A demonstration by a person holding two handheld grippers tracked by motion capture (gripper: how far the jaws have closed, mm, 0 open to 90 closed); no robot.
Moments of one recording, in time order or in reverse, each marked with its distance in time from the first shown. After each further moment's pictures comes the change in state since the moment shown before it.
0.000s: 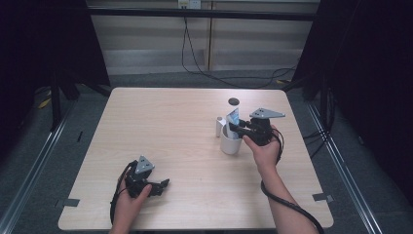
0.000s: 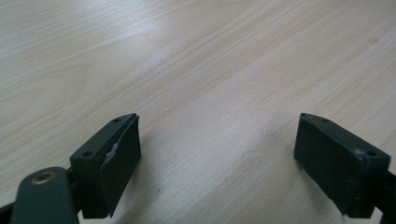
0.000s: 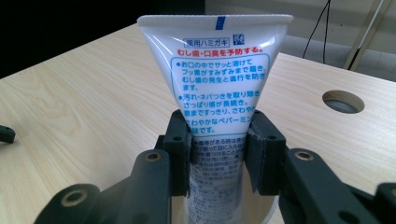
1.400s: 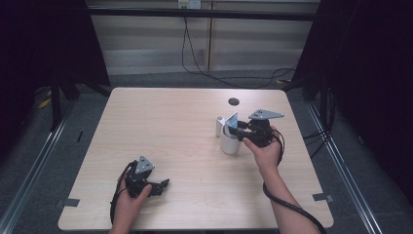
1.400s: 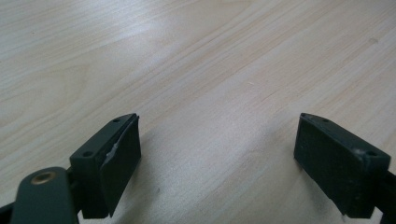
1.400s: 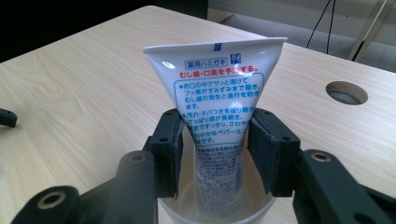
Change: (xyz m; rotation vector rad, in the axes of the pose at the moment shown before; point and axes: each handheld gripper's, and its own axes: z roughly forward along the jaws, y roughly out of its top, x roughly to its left) left arm 0.000 0.000 0.000 0.000 -0.001 0.002; right arm 0.002 -0.001 -0.002 0.051 0.008 -0.022
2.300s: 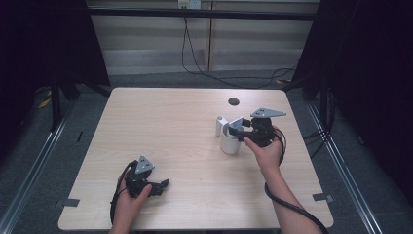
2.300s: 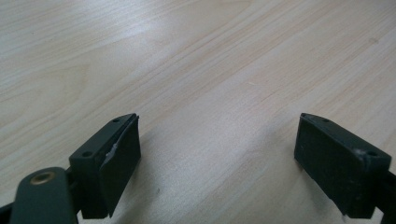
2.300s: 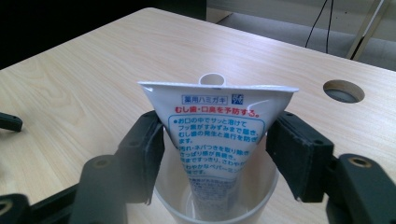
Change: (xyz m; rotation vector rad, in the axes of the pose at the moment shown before) left arm -0.001 0.000 0.001 -0.004 -0.001 -0.009; right arm 0.000 0.005 -0.005 0.002 -0.002 0.021
